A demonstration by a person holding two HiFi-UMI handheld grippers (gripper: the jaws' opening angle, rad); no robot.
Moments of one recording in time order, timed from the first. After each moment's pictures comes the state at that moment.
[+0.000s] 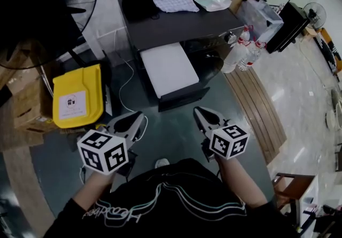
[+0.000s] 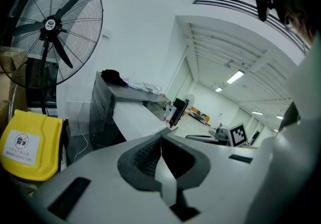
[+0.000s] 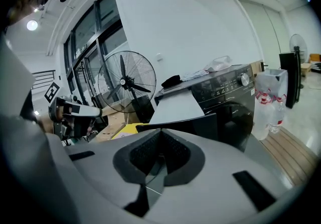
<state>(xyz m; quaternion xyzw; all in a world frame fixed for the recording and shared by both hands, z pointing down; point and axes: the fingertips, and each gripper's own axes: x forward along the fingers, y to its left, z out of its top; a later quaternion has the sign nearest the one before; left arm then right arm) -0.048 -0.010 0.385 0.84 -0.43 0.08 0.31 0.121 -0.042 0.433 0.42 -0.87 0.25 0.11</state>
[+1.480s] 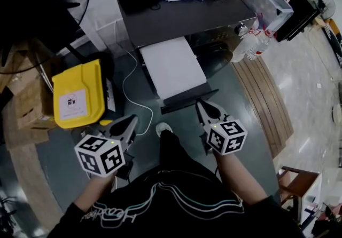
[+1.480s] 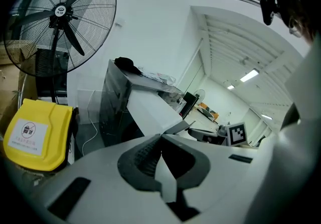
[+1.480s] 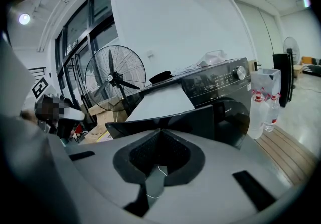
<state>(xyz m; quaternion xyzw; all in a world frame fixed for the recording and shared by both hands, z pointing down) -0.073 -0.045 0.437 0.80 -0.46 0.12 0.36 0.121 -0.103 0.484 0.46 -0.84 0.25 0.13</state>
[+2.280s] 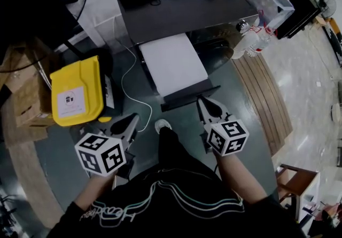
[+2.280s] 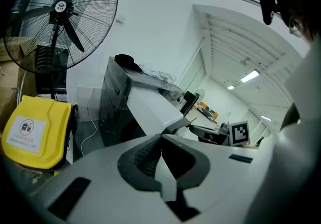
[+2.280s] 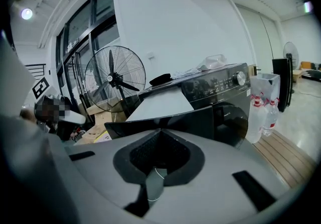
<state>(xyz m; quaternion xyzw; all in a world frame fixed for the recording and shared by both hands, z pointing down) -0.070 -0.049 0.445 0.80 -0.45 0.12 0.37 0.120 -0.108 0.476 0.47 -0.84 0.23 0.12</state>
